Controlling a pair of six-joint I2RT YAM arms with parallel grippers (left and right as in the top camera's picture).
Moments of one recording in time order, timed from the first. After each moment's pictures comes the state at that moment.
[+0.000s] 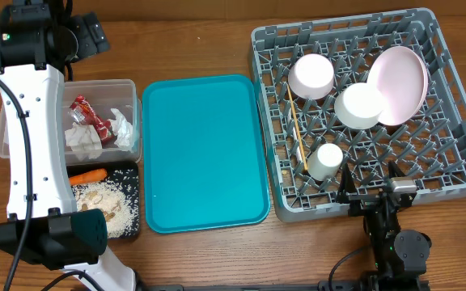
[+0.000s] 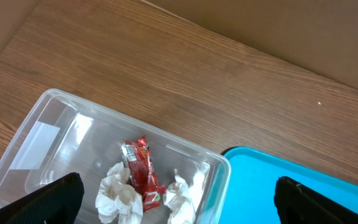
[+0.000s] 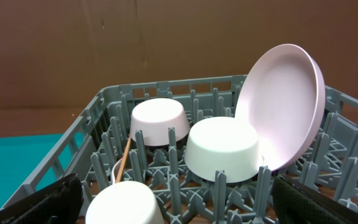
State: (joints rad) left arm 0.11 1.85 2.14 -1.18 -0.19 -0.29; right arm 0.01 0.01 0.02 -0.03 -0.06 0.07
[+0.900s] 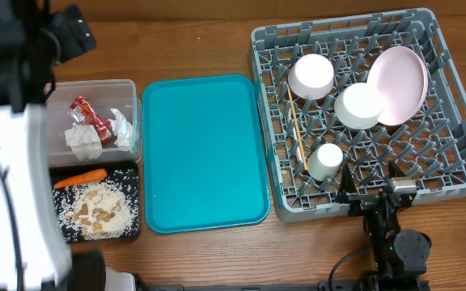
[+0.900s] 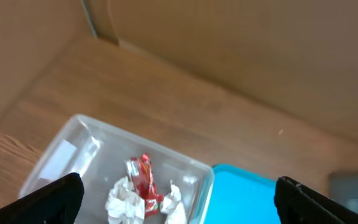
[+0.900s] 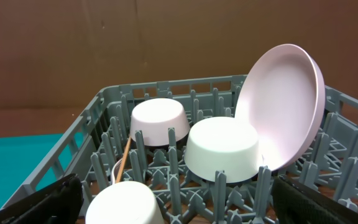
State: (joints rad) left arm 0.11 1.64 2.14 -1.18 -0.19 -0.29; right arm 0.01 0.01 0.02 -0.03 -0.07 0.07
